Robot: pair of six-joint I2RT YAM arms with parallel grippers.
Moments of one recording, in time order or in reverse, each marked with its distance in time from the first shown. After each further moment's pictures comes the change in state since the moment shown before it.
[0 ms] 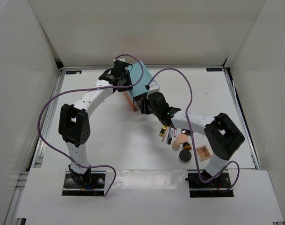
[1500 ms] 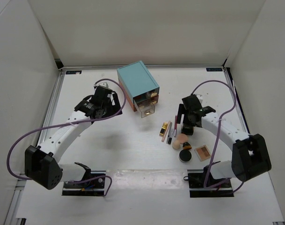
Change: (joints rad) left arm -0.021 -0.618 -0.571 -0.119 -0.087 -0.071; right arm -0.357 -0.389 -0.189 -0.788 0.092 0.174
